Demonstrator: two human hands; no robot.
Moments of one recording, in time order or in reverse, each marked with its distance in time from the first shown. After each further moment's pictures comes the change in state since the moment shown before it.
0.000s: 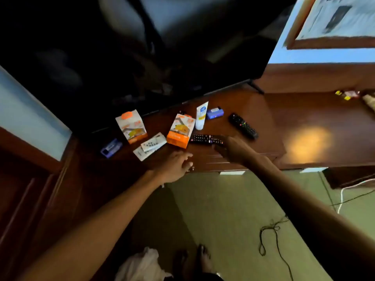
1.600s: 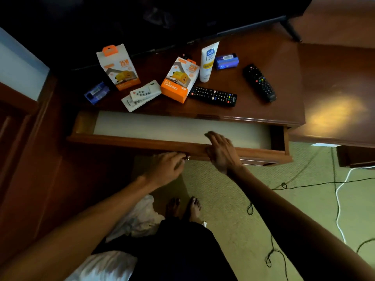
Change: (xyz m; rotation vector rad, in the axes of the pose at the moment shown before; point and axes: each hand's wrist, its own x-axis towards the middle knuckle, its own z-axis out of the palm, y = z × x) left_hand -0.059 -0.021 0.132 0.195 0.245 0.051; right_hand -0.045 0.064 0.157 -0.028 -0.035 -0.102
